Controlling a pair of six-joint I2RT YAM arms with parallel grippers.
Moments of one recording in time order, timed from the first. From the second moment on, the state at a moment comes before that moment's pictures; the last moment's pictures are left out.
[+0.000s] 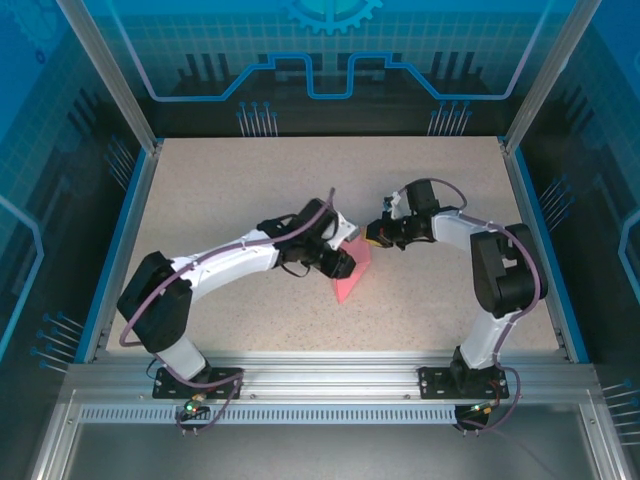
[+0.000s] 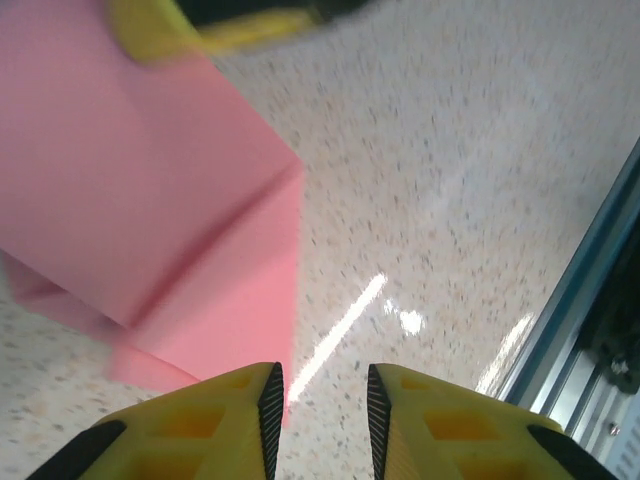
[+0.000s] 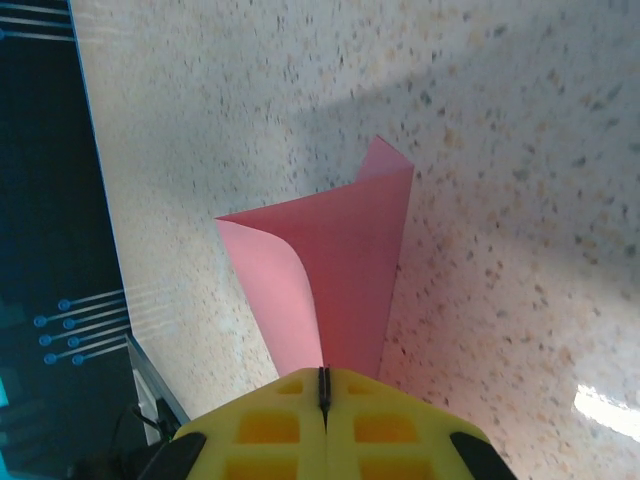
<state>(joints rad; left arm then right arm) -0.76 1.66 1.19 -0.50 0.34 -0.22 0.22 1.80 1.05 -0.29 -0.76 0.59</state>
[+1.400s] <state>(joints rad) -0.92 2.01 1.44 -0.73 -0.17 -0.22 0.24 1.89 1.10 -0.31 -0.73 0.68</state>
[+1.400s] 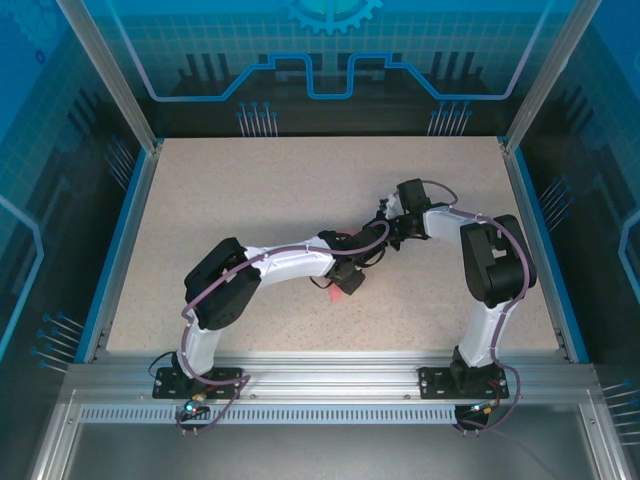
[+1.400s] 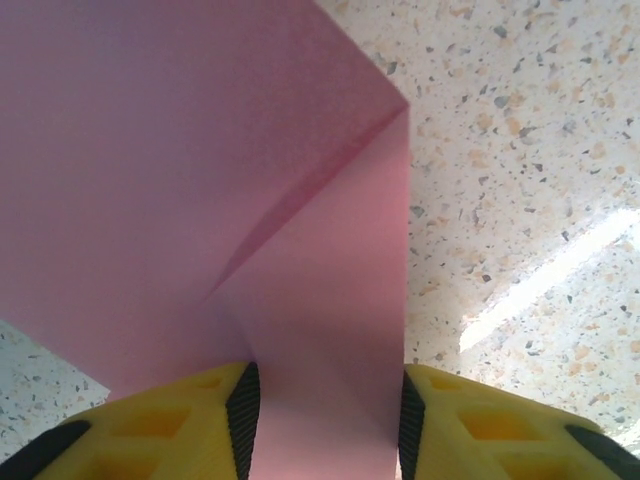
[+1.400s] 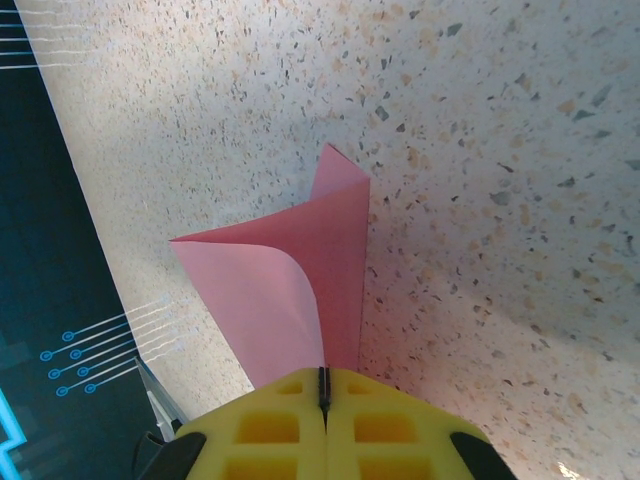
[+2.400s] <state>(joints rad) -0.79 1.98 1.40 -0.64 0.18 -0.30 0.18 1.56 1.00 -0.38 -0.51 0.51</state>
